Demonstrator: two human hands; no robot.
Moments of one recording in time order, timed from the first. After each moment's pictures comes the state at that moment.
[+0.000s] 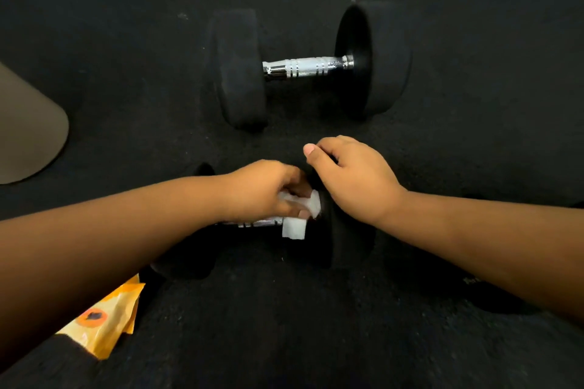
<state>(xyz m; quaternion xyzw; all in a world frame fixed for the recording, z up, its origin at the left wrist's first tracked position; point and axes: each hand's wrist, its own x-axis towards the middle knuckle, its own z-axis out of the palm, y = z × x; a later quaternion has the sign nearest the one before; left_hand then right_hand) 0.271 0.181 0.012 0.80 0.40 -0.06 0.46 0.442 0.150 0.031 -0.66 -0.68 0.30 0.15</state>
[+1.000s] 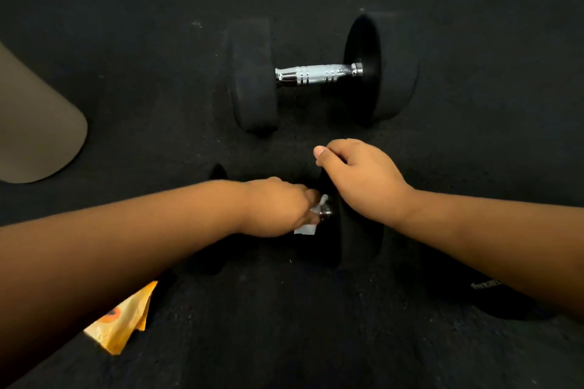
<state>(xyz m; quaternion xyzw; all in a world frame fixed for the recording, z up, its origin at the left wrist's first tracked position) 0.278 0.174 0.014 0.89 0.30 -0.22 0.26 0.440 0.155 0.034 -0.67 -0.67 0.30 0.15</state>
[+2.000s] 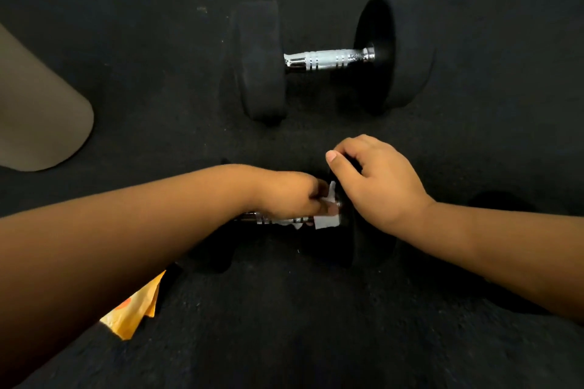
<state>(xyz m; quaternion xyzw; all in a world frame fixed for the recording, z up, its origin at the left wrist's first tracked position) 0.286 0.182 0.000 0.77 0.36 -0.20 0.48 0.443 0.135 0.027 -0.65 -0.69 0.27 0.16</state>
